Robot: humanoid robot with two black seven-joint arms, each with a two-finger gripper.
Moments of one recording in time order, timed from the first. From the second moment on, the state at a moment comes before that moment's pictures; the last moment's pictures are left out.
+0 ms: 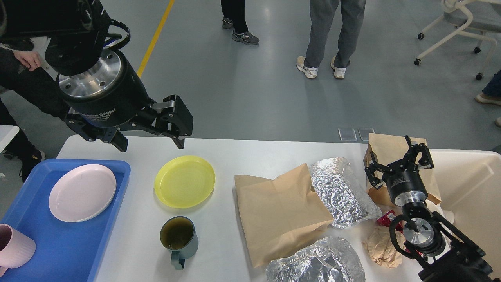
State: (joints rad) left arm -2.76 -0.03 1.56 -1.68 -0.34 -0.87 -0.13; right arm 0.30 -0.24 1.09 0.84 -0.13 0.19 0.41
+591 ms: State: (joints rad) left arm -2.36 0.08 1.53 -1.66 -0.33 -0.73 -0.11; right arm 0.30 -0.24 1.09 0.84 -0.13 0.19 0.41
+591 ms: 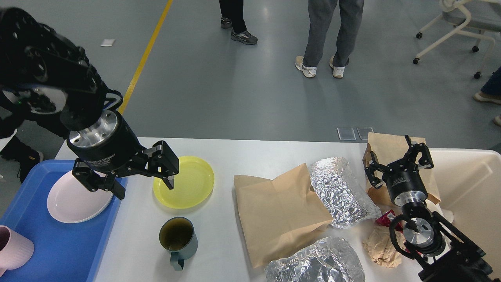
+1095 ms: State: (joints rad) left arm -1.85 0.05 1.47 -1.52 -0.35 -0.36 -0.12; right arm 0.30 -0.24 1.09 0.84 -0.13 0.19 0.41
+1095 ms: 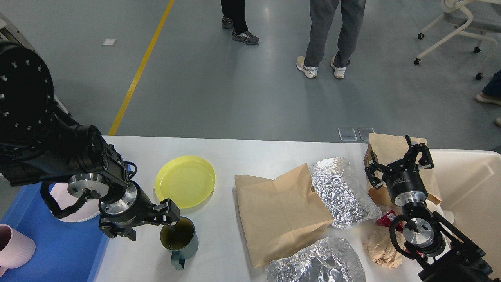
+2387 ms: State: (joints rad) left arm -1.54 0.02 1.38 -1.31 -0.33 -0.15 -0.11; right arm 0.30 -0.24 1.09 0.84 -0.13 0.19 0.41
